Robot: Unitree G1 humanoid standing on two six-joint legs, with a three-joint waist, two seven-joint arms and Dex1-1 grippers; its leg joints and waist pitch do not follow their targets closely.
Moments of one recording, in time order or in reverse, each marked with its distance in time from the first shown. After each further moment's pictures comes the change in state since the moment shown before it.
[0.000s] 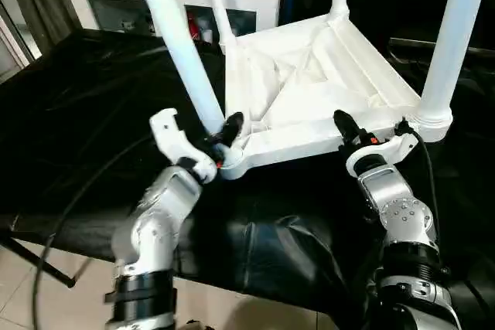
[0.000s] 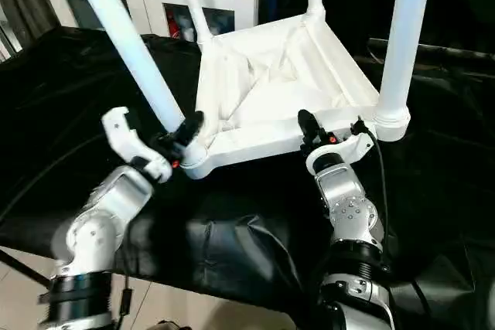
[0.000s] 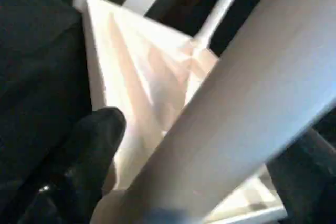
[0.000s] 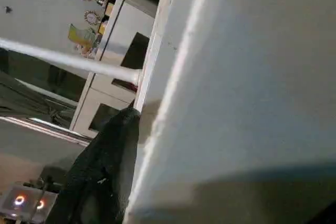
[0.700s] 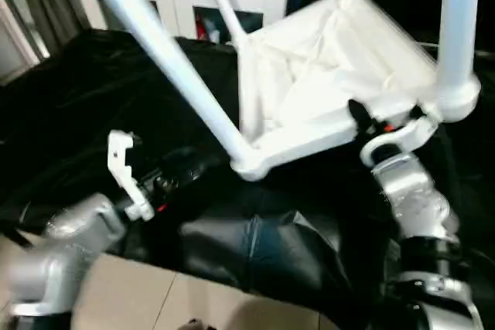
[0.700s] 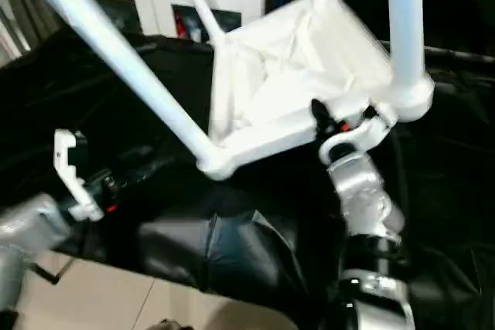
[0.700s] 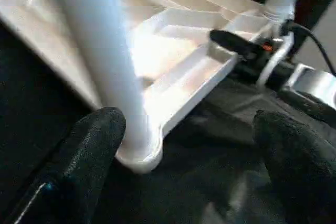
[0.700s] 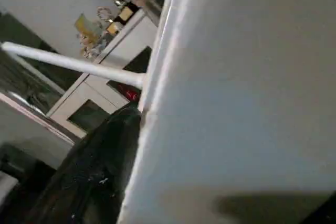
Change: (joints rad) left arm 0.168 0.499 -0.077 -0.197 -0.076 0.107 -0.547; right arm -0.005 -0.123 0.096 -0.101 -0.135 -0.031 0.001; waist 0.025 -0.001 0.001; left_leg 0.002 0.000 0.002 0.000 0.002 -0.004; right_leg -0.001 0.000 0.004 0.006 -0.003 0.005
